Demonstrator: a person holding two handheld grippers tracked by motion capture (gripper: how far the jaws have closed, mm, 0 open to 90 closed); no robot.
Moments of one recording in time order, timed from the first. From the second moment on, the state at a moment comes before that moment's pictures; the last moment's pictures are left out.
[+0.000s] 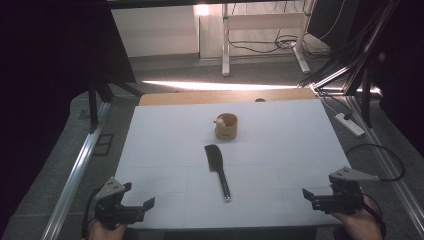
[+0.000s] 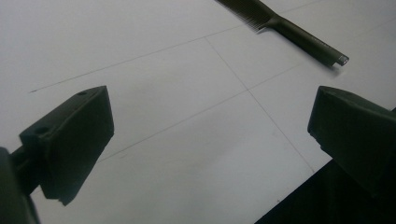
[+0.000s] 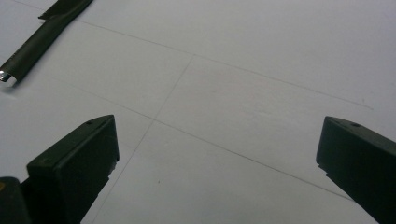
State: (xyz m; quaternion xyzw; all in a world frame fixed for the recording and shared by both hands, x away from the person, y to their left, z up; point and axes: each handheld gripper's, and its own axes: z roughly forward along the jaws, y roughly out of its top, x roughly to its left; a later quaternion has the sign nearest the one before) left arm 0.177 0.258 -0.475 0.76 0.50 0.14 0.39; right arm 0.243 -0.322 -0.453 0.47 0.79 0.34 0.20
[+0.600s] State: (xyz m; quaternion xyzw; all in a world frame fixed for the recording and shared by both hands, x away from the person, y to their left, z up) left arm 0.179 0.261 -0.475 0.76 0.49 0.13 0.40; right arm 0.242 -0.321 -0.453 0.47 0.79 0.34 0.20
